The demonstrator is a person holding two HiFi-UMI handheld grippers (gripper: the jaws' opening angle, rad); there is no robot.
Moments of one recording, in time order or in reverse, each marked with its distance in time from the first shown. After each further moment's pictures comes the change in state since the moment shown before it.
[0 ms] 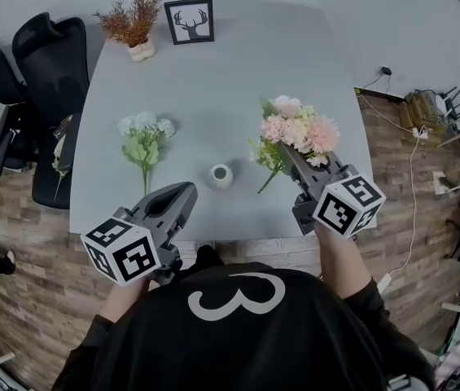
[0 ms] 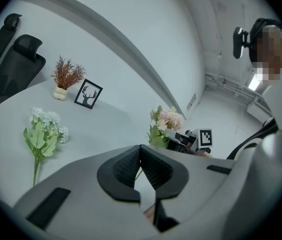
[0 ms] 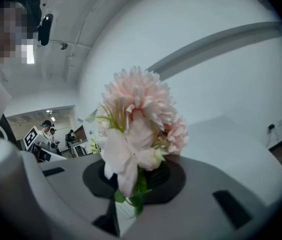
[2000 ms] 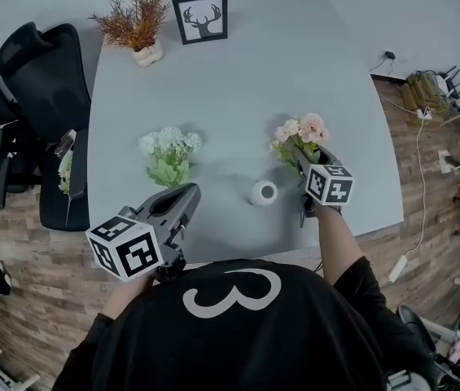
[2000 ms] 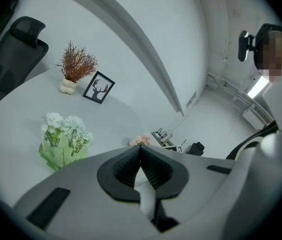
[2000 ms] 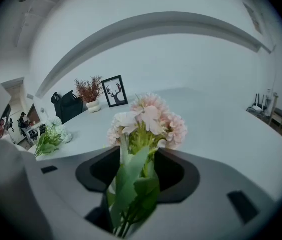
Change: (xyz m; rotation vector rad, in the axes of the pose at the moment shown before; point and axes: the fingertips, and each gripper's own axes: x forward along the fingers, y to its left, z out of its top) left arm -0.011 0.112 0.024 -0.053 0.117 -0.064; right arm 0.083 -0.123 -0.169 0.072 0.293 -0.498
